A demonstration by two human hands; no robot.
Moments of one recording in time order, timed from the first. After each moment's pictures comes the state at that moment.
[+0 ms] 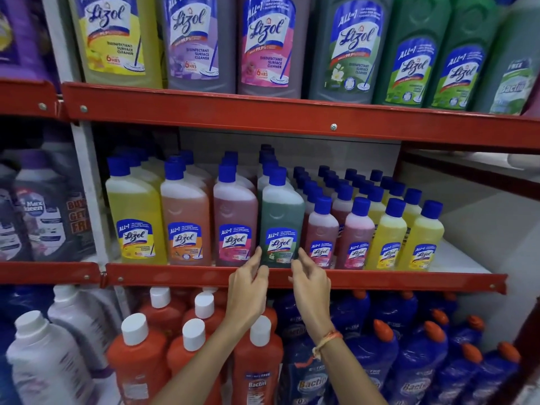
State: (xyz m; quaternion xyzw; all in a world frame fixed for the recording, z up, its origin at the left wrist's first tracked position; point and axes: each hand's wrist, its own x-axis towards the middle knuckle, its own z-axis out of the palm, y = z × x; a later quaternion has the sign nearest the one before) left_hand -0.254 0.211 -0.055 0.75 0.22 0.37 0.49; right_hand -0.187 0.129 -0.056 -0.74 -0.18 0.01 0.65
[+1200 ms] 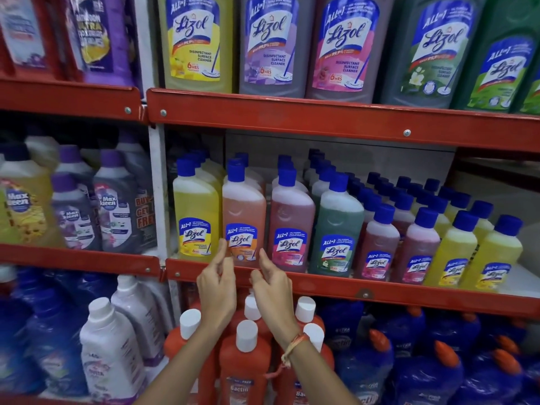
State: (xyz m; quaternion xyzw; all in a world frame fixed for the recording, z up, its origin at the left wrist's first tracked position) left_hand -0.332 0.305 -0.059 0.65 0.32 0.52 0.45; right_hand -0.270 0.240 -0.060 -0.73 -0.33 0.08 0.59
